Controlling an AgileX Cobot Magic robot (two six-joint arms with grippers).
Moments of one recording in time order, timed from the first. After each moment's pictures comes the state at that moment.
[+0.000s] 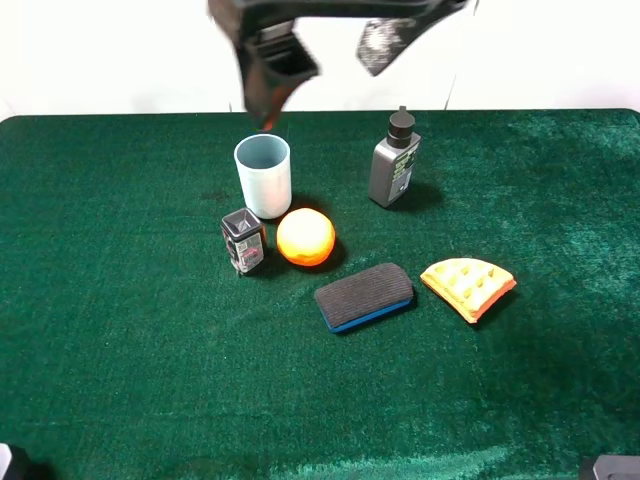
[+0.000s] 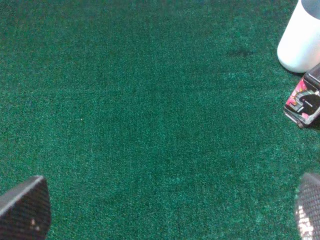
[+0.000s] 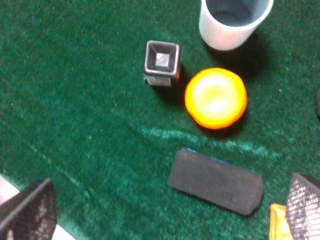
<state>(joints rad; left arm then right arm) -0.04 -0.01 -0.50 0.02 1.06 0.00 0.99 1.54 -1.57 -0.02 1.22 0.16</state>
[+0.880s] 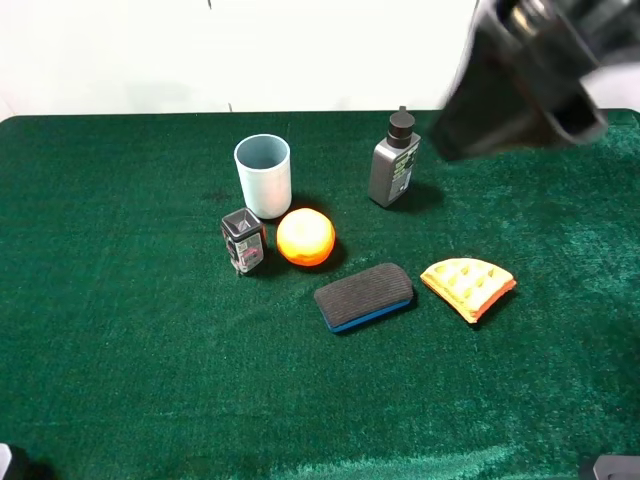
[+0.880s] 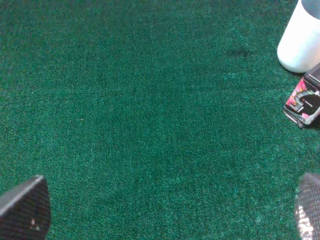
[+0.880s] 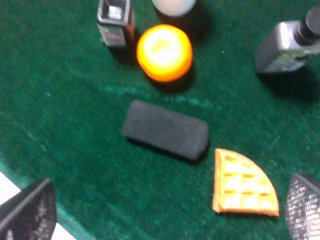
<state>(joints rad) -0.04 -0.01 -0.50 0.02 1.06 0.00 0.99 1.13 -1.23 -0.12 1.22 0.16</state>
